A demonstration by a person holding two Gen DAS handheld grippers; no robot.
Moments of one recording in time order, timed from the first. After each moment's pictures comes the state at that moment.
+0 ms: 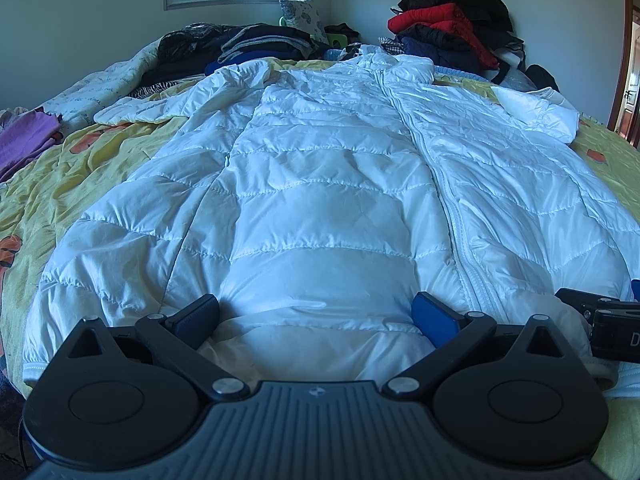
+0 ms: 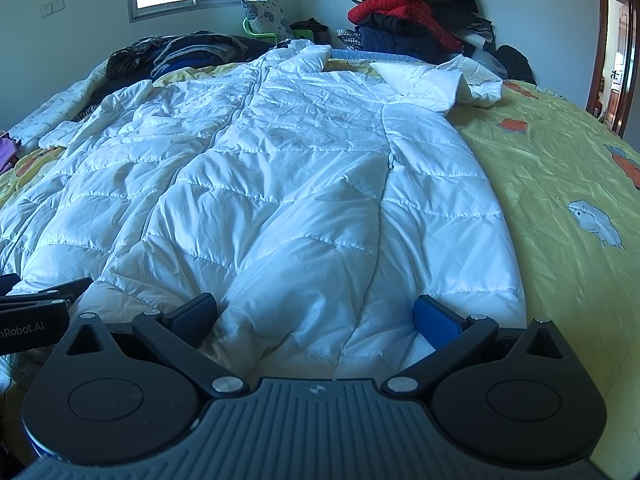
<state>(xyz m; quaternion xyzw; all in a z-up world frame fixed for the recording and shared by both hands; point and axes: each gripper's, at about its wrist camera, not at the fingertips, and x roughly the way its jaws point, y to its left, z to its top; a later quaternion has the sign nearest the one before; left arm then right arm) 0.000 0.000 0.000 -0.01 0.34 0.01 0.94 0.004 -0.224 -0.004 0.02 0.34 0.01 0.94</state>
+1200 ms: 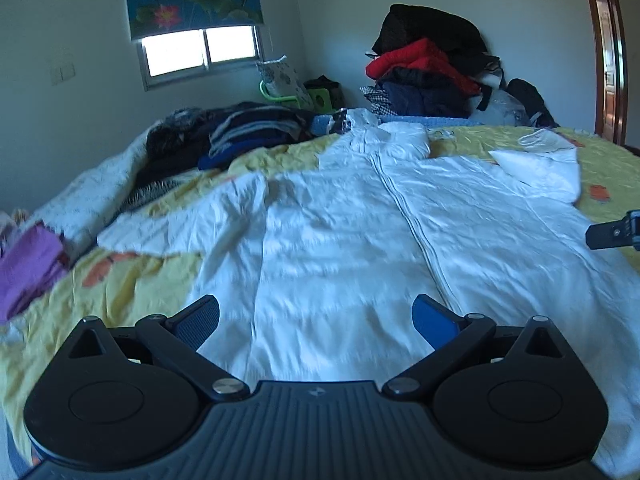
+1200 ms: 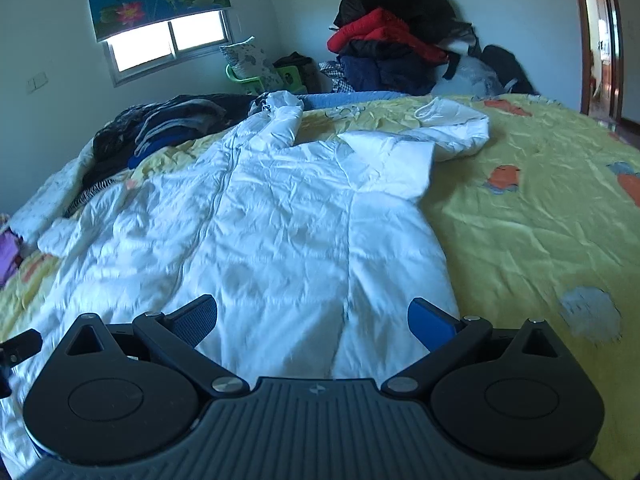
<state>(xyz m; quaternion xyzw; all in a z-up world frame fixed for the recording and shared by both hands) 0.064 0.003 0.089 0.08 0.26 -0.01 0.96 0.094 -0.294 0.067 0.10 0.30 0.02 0.95</state>
